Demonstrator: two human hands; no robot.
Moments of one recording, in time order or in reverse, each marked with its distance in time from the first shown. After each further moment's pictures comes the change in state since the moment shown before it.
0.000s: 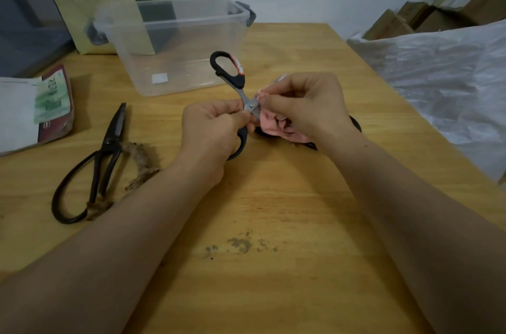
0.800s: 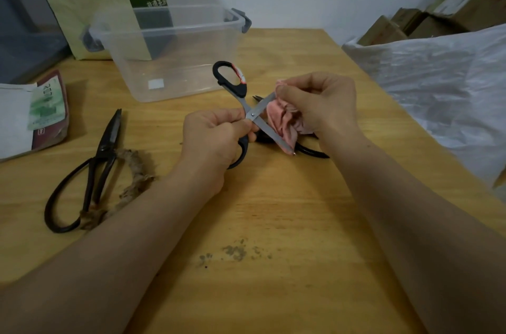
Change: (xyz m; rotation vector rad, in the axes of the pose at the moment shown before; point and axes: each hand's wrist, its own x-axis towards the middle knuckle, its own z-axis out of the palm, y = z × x) left_hand -0.002 -0.001 0.004 -0.014 -0.017 0.002; right_hand 0.010 0.006 -0.012 0.113 0.215 0.073
